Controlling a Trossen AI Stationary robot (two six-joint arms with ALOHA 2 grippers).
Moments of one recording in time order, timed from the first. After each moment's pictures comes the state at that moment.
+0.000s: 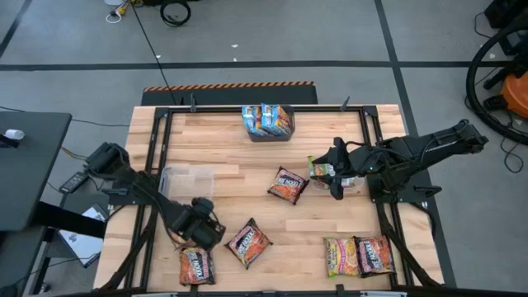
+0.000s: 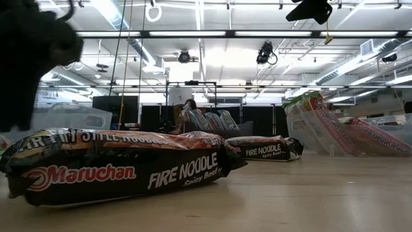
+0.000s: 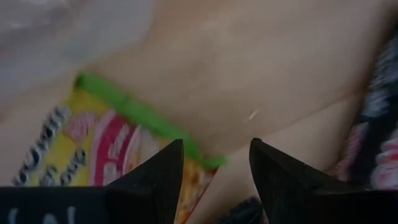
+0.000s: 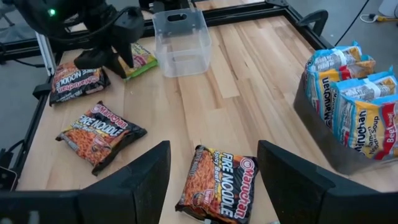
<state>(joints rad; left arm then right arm) -0.65 1.61 0.98 -0.84 -0.21 -1.78 0.27 0.98 0.96 -0.57 0.35 0.30</state>
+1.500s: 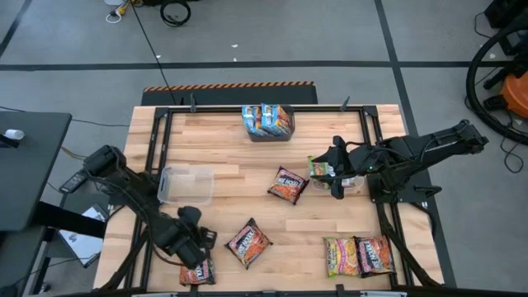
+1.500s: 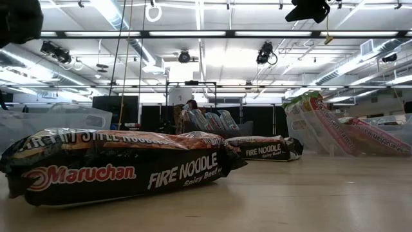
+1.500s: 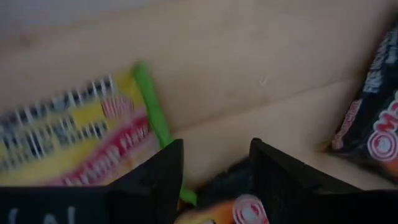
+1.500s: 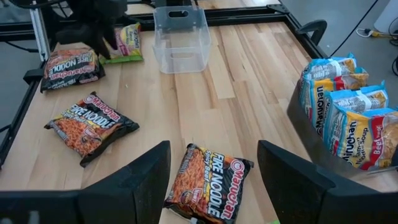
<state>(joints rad) -0.81 1.61 1.05 -0.96 -0.27 -2.09 0.26 0.97 0.96 -0.57 0.35 0.22</state>
